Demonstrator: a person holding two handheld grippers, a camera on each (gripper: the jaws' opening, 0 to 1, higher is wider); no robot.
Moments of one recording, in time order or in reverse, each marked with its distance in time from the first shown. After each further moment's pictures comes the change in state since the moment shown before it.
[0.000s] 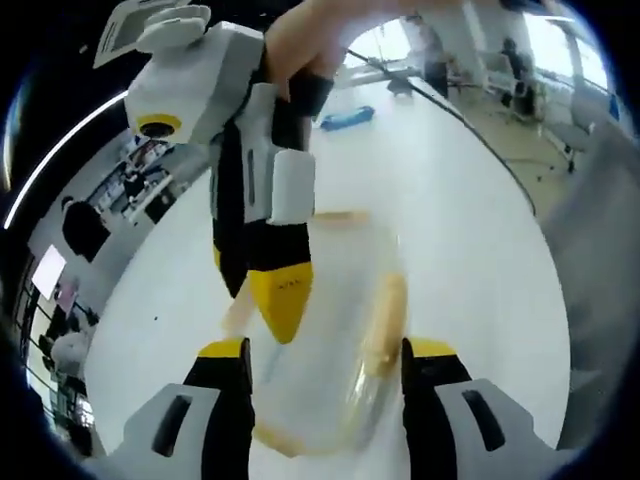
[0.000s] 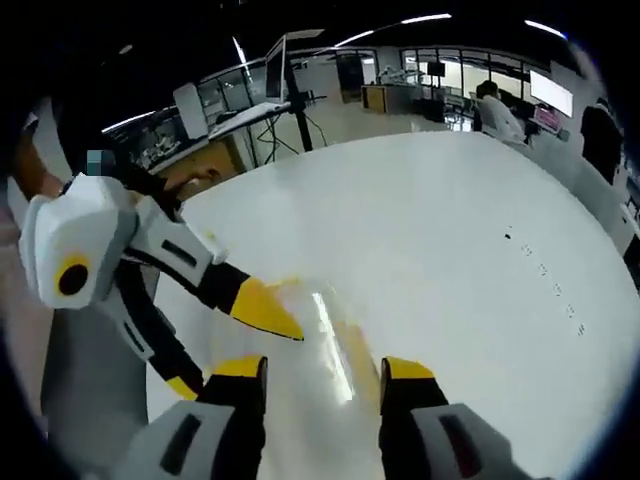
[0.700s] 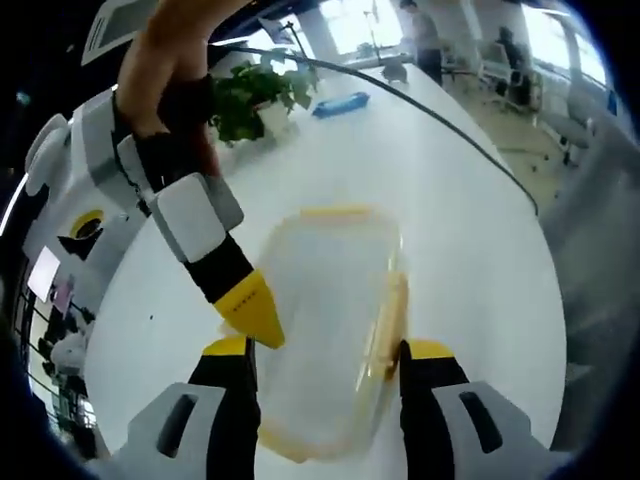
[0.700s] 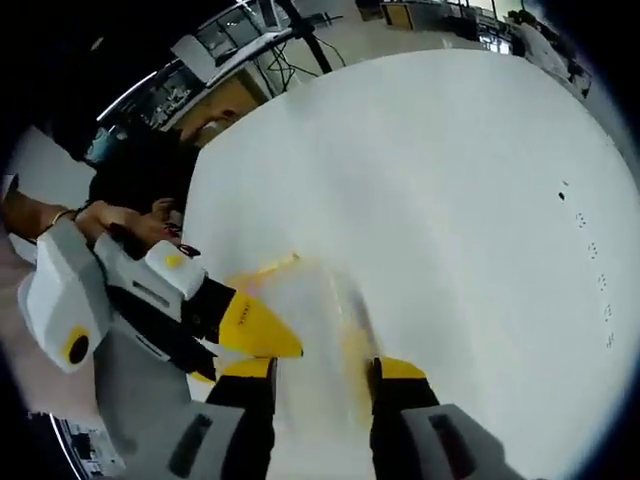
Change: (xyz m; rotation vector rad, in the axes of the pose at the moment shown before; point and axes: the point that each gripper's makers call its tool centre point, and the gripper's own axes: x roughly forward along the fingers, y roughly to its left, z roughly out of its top) left arm 0.004 0.003 0.002 0.010 0.066 -0.042; right arm 0.008 -0.003 -0.006 0.077 0.375 0.198
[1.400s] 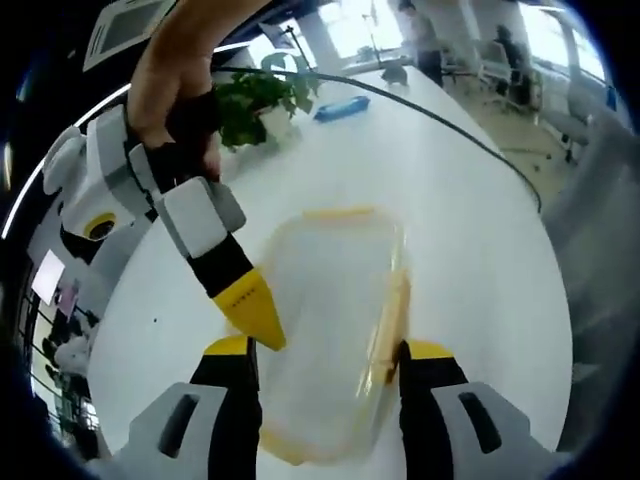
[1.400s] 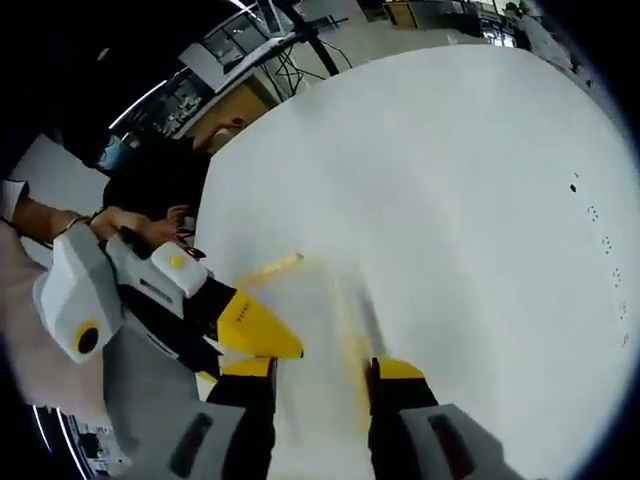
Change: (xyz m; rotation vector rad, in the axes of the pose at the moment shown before) left arm 0.003 -0.001 -0.003 0.003 -0.042 0.044; right arm 0.003 0.003 -0.004 0.006 -0.045 0.061
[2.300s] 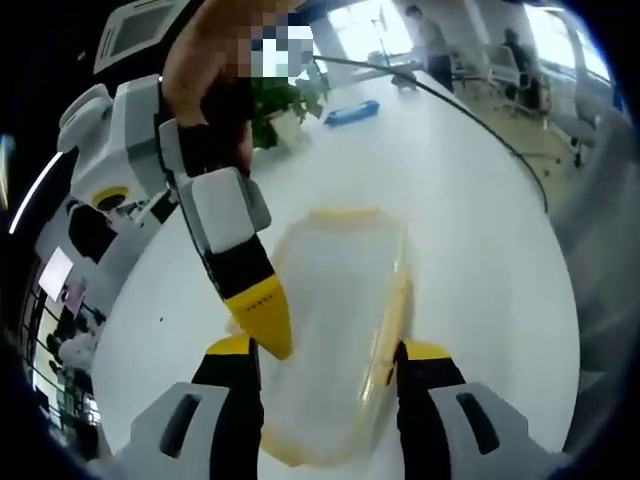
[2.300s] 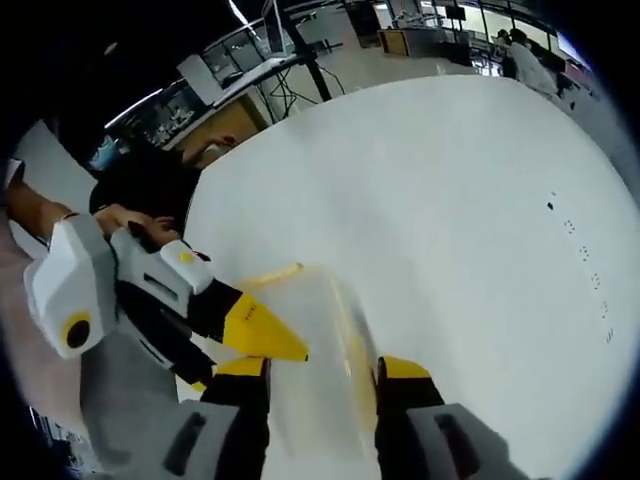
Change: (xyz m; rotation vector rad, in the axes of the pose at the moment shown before) left arm 0.001 0.002 0.002 -0.007 -0.005 0.040; right arm -0.001 0.001 0.006 -0.042 -0.117 -0.117
